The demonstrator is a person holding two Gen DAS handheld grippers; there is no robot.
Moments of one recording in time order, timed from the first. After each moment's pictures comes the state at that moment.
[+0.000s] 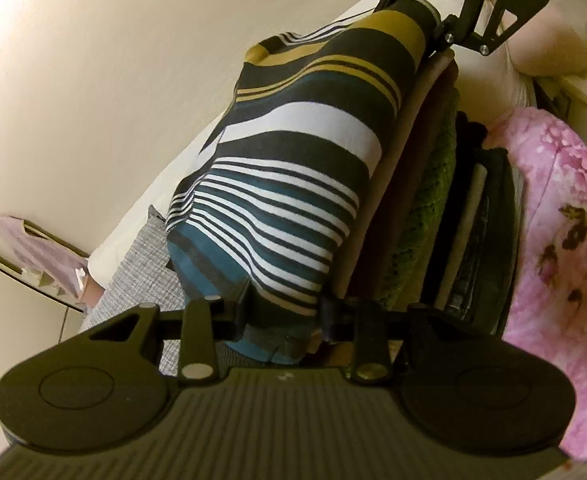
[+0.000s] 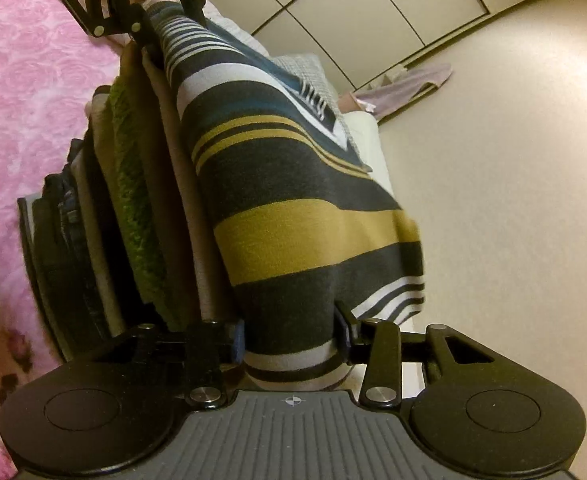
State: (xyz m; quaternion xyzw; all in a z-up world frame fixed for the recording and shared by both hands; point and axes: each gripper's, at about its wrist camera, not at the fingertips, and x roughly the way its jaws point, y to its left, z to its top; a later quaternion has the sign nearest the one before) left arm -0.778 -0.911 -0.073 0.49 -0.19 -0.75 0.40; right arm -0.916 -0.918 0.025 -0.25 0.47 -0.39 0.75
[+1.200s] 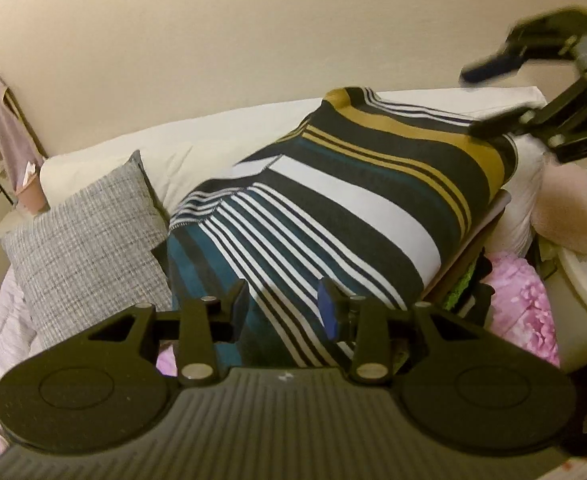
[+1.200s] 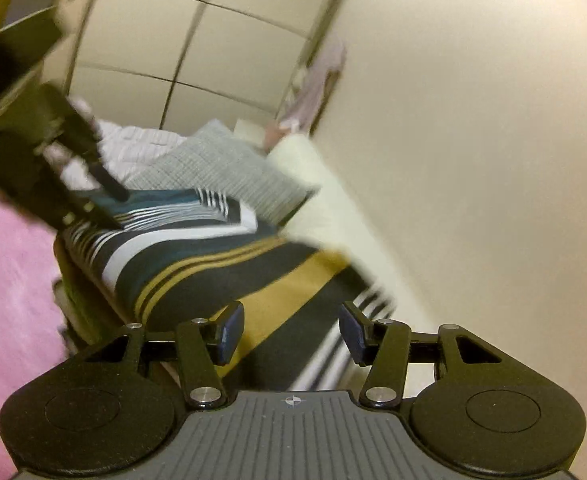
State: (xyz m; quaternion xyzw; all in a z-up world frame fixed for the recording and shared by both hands) left arm -0.775 -0.952 -0.023 0.39 0.04 -0.81 0.44; right arm -0.923 -0.937 0.067 0.00 0.31 -0.47 0.83
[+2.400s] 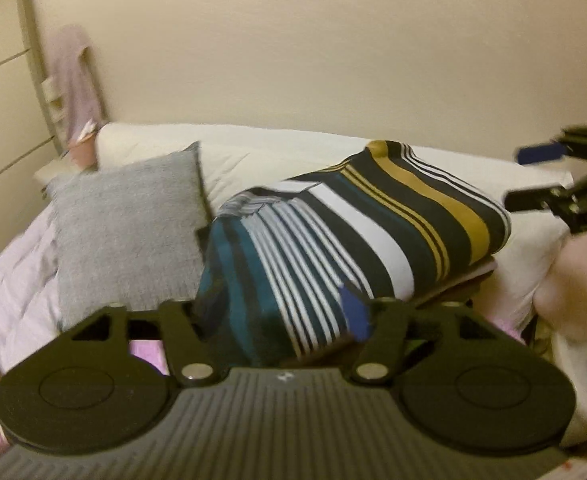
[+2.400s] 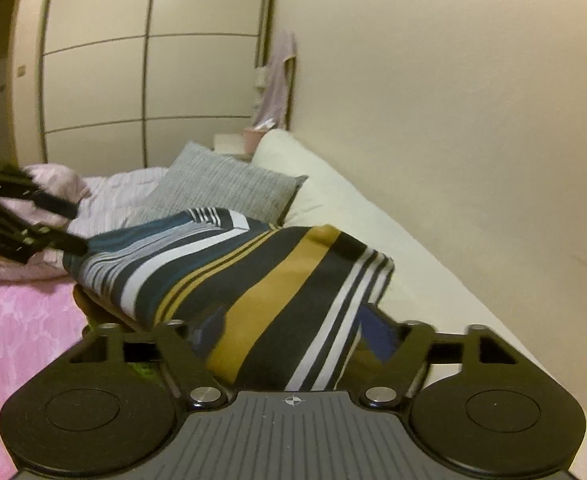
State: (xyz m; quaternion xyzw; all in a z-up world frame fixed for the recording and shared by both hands) left arm -0.749 -0.898 0.018 0.29 0.13 -0.78 0.54; right arm -0.958 -0.900 0.089 0.10 0.23 -0.50 0.83
